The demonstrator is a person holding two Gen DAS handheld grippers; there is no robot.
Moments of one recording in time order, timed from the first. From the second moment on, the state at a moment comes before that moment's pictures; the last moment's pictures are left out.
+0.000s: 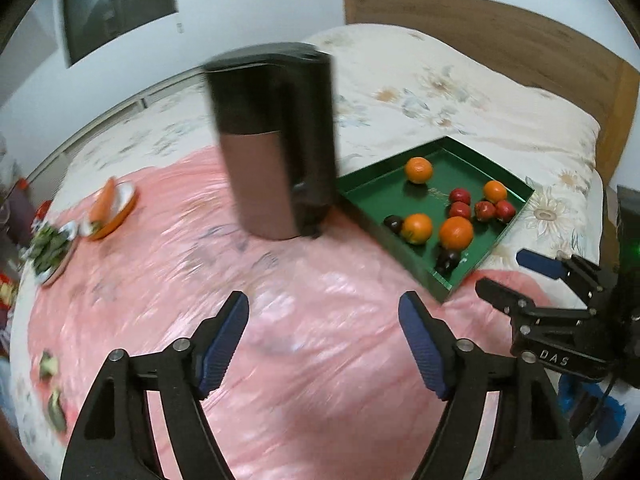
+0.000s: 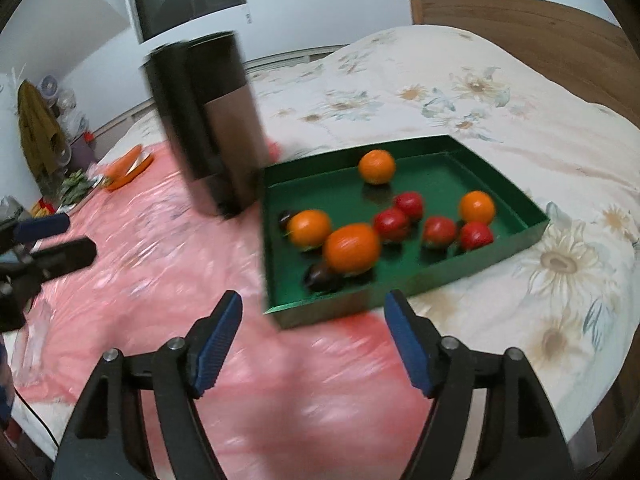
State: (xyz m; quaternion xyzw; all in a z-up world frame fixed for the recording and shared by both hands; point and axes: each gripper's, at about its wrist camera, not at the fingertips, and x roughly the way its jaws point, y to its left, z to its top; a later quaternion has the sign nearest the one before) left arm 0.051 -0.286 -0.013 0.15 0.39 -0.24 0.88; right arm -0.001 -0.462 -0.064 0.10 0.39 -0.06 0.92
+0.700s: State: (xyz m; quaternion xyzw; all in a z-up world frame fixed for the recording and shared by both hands) left arm -0.016 -0.111 0.000 0.07 0.36 -0.14 0.92; right arm -0.024 -0.300 -0.029 0.02 0.35 -0.01 0.94
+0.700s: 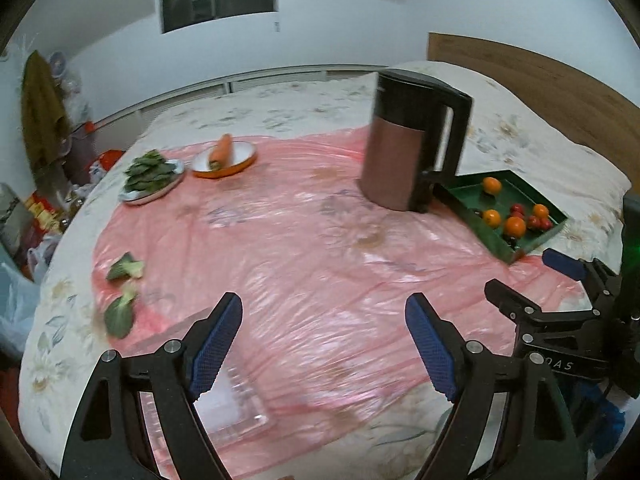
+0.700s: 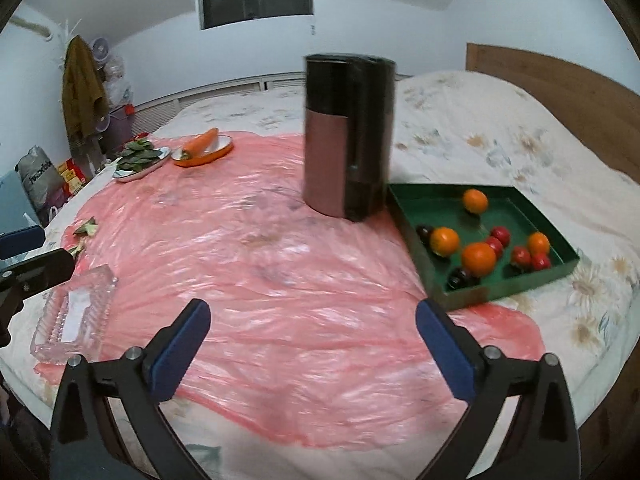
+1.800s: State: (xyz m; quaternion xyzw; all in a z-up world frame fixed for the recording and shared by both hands) left arm -0.024 -0.061 -0.006 0.04 0.35 -0.09 0.93; right arm -0.013 -0.281 -0.022 0.00 0.35 -0.03 0.94
